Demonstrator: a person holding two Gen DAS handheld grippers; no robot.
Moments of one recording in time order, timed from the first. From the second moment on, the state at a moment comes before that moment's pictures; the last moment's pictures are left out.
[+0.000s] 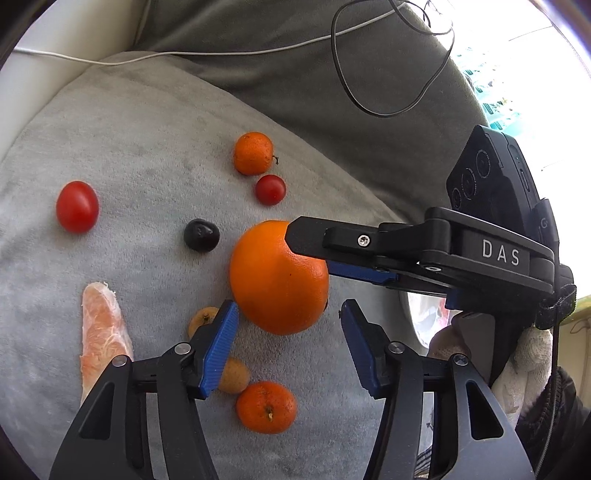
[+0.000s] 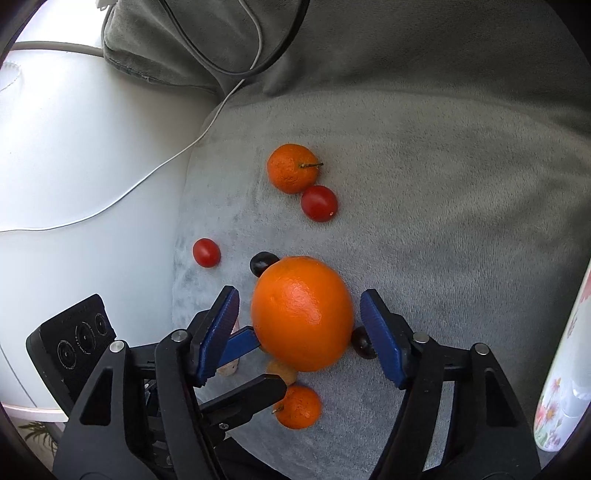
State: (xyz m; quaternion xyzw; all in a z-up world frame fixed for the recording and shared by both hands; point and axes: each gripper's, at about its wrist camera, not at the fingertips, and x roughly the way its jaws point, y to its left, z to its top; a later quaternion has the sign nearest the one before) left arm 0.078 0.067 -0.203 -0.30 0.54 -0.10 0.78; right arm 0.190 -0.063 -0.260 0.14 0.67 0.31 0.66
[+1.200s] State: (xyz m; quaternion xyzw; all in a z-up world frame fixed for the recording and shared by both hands) left arm 0.085 0.068 -0.202 -0.29 0.56 -0.11 0.77; right arm 0.188 -0.070 -0.255 0.14 0.66 0.30 0.67
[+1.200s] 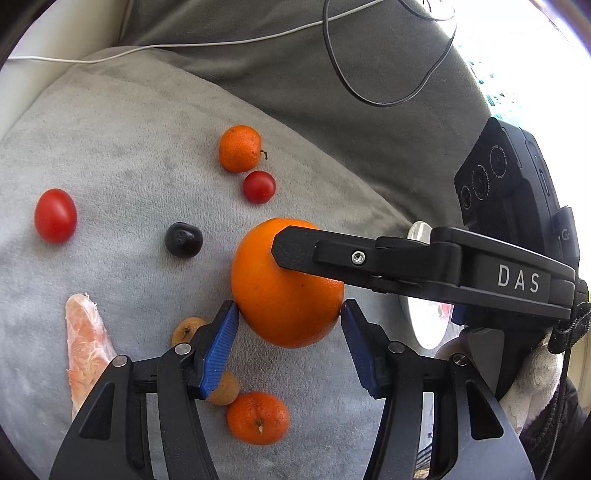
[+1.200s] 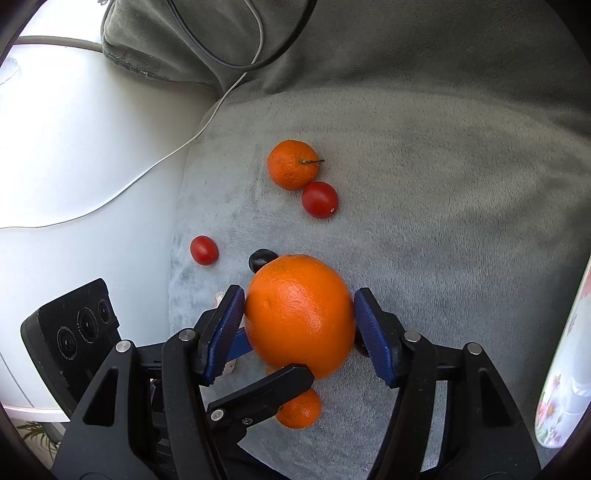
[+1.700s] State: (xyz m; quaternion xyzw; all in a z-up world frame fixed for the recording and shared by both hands) left arm 0.098 0.019 -0.184 -0.27 0.55 -0.16 0.78; right arm 0.182 -0.131 -0.225 0.17 0.64 0.27 0.70
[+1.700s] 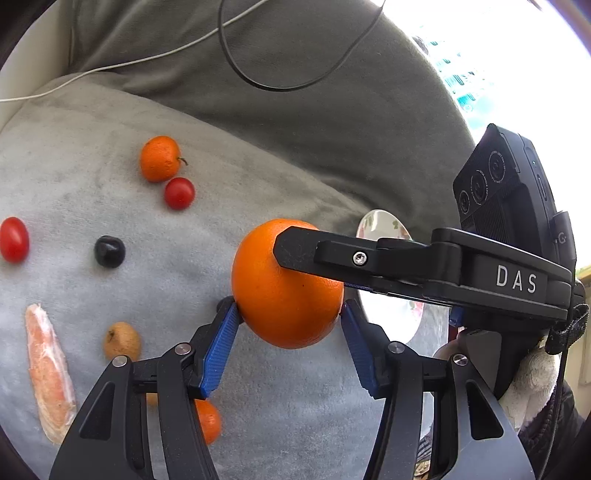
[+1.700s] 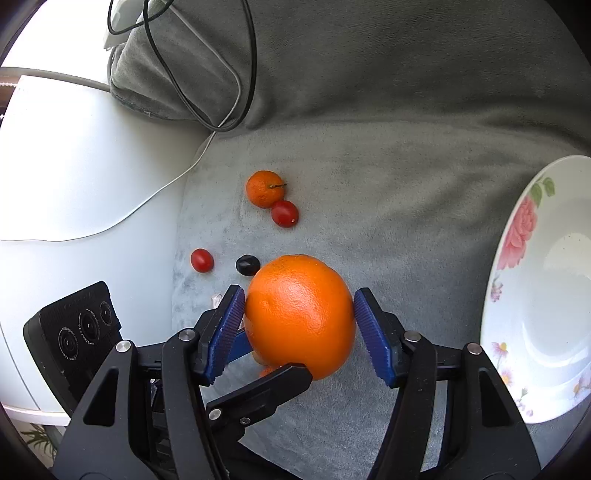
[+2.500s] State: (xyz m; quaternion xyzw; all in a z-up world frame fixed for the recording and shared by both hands) left arm 0.123 -0.099 -0.180 -0.21 0.57 -0.24 0.76; right arm 0.170 -0.255 -0.216 0.24 0.61 0.20 0.73
